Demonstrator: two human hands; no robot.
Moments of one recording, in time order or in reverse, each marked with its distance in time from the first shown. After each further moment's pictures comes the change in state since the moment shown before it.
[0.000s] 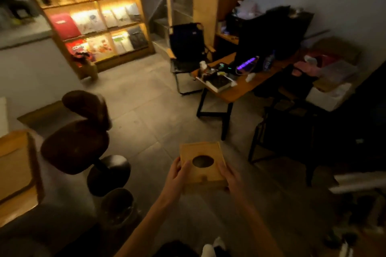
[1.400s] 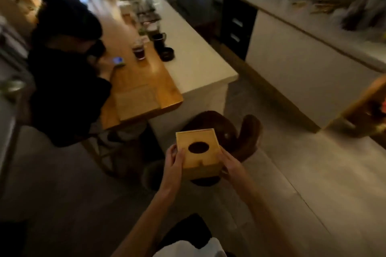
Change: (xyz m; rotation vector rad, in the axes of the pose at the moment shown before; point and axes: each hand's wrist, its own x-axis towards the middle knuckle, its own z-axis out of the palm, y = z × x) left_hand 0.391 0.210 -0.261 -0.674 1.880 0.192; right_hand 0.535 -0.199 0.555 -0.843 -1.889 0.288
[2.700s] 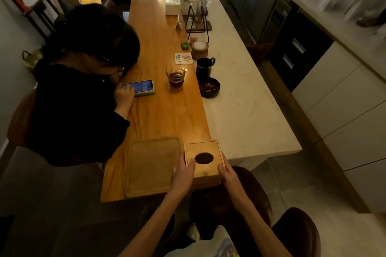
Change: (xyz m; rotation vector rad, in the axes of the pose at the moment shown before) left_hand 0.374 0.100 -0.063 0.206 0.166 -0.124; right_hand 0.395 -0.121 0.073 -0.198 -0.136 -0.043
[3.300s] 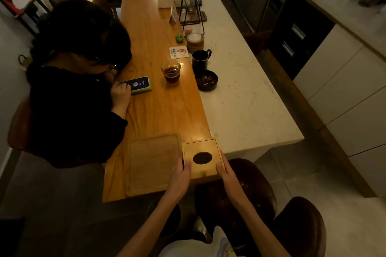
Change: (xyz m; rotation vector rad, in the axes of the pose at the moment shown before) left_hand -0.005 -0.015 -0.008 -0.033 -0.076 0.027; right_hand -0.002 0.029 0.003 -0.066 0.011 -0.055
